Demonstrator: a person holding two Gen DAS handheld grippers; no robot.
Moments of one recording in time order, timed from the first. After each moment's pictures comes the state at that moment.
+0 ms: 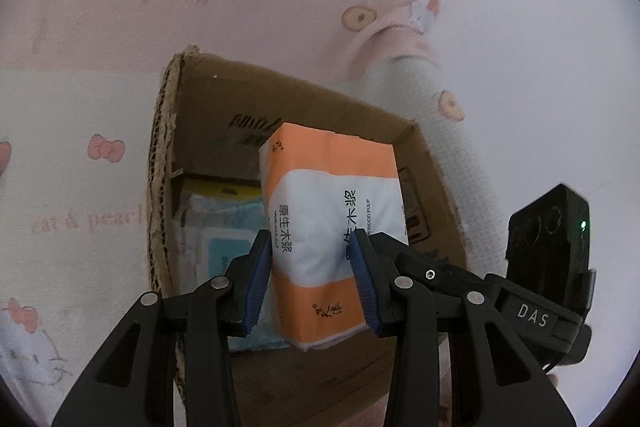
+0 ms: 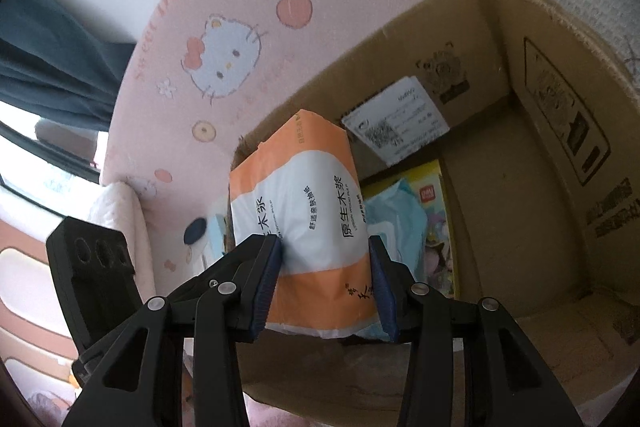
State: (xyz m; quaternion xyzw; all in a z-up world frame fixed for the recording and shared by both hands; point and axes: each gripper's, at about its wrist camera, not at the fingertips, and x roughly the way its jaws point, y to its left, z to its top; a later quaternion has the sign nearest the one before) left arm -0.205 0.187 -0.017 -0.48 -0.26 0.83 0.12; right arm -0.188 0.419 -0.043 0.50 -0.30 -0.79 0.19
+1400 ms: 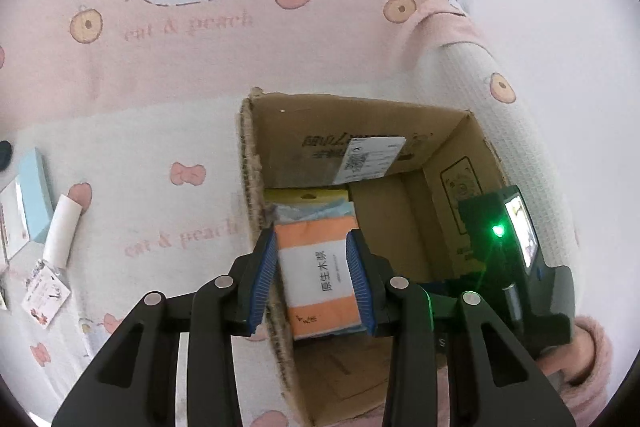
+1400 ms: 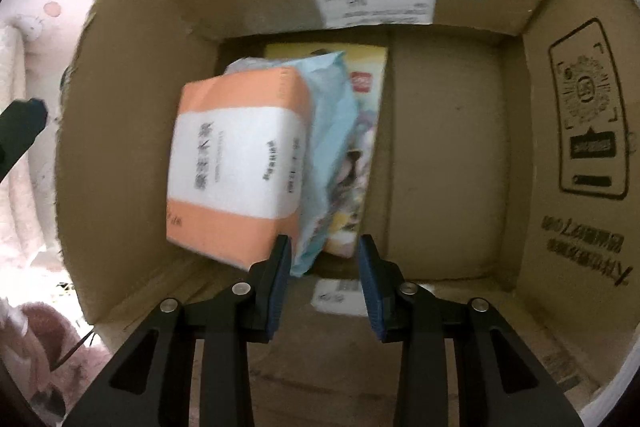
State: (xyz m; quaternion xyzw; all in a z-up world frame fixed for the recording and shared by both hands) left arm -0.202 0.171 0.019 -0.51 -0.15 0.84 0.05; right arm -0.212 0.373 -0.099 0.72 -0.03 -0.68 0.13
